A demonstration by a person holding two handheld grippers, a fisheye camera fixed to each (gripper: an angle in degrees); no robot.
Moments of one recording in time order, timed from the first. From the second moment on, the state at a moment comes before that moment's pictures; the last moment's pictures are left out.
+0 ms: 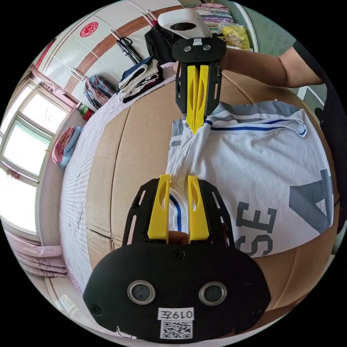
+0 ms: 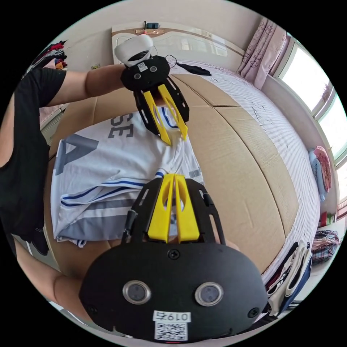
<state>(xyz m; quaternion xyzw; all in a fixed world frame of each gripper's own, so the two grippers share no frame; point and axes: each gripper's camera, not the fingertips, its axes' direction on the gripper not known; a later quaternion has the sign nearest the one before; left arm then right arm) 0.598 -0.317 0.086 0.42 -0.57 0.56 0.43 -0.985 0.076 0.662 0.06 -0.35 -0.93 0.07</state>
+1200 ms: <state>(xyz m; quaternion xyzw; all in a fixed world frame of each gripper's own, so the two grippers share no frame) 0.569 -0.211 0.211 0.49 -0.66 0.46 0.33 -0.997 0.175 0.559 0.08 -0.34 -0.94 -0.01</state>
